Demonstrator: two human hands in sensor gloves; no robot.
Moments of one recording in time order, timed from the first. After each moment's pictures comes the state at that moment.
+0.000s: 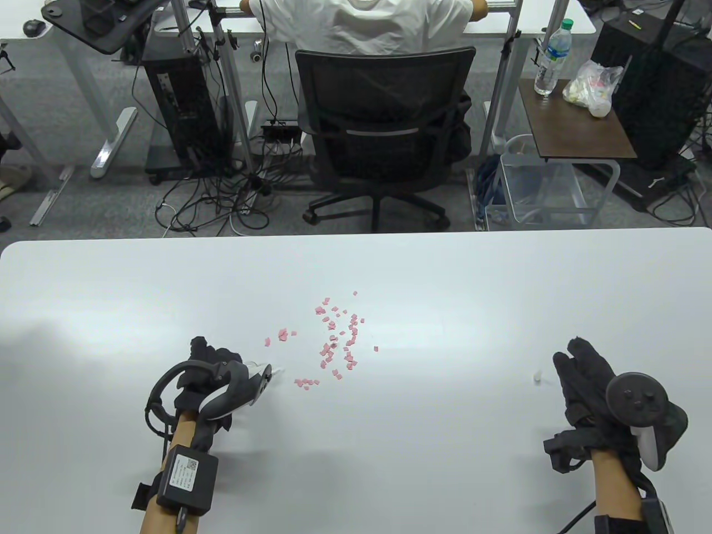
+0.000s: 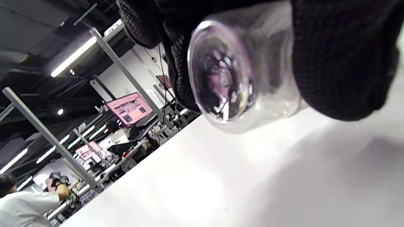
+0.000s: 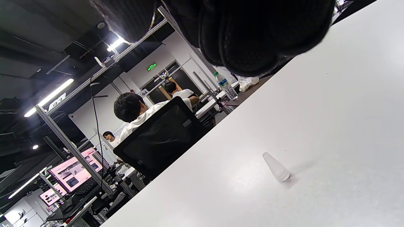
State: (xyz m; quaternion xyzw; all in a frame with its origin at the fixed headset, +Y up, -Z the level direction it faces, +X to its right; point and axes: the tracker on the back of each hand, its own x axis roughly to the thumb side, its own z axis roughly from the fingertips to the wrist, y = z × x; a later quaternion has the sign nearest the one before) left_hand -0.237 -0.742 -0.376 0.01 -0.05 -0.32 0.95; right_hand 0.336 -0.703 -0.291 -0.13 -0.15 0.92 0.35
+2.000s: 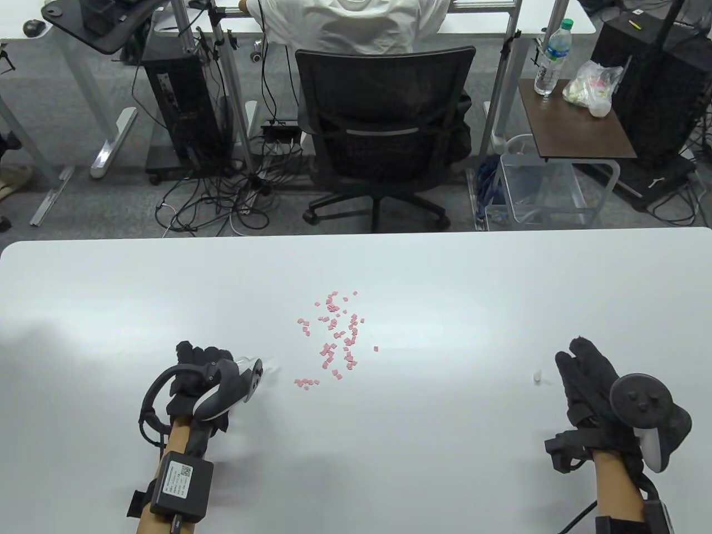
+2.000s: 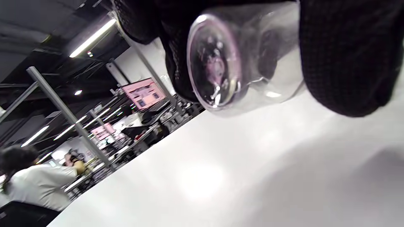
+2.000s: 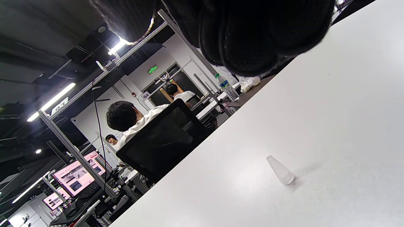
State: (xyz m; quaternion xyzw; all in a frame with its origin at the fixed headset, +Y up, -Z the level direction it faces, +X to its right) left_hand -0.243 -0.727 -0.359 0.02 -0.03 -0.30 0.95; right_hand 0.338 -0.702 -0.289 -0.13 -0.15 0.91 0.35
